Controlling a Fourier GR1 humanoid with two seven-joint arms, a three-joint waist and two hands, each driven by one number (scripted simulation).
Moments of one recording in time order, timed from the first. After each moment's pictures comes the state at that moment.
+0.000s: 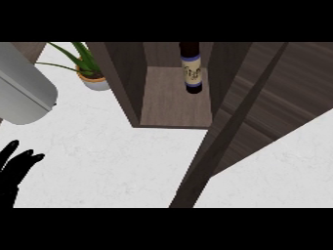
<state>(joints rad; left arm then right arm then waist) 0.18 1.01 -0.57 -1.88 1.19 0.10 -0.86 -0.12 -0.02 0.69 -2.39 -0.12 0.15 0.70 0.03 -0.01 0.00</state>
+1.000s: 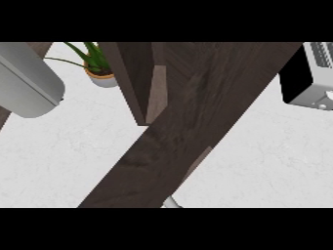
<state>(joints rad) 0.40 1.20 -0.33 -1.70 1.28 -0.25 -0.92 -0.54 -0.13 0.83 -2.25 -0.01 -0.41 0.65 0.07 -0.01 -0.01</state>
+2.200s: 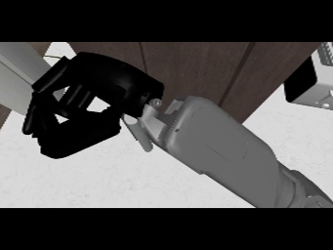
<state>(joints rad) 0.50 1.18 -0.13 -1.60 1.28 -0.40 -0.81 -1.13 0.00 0.47 -1.33 -0.54 0.08 0.52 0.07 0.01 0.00</state>
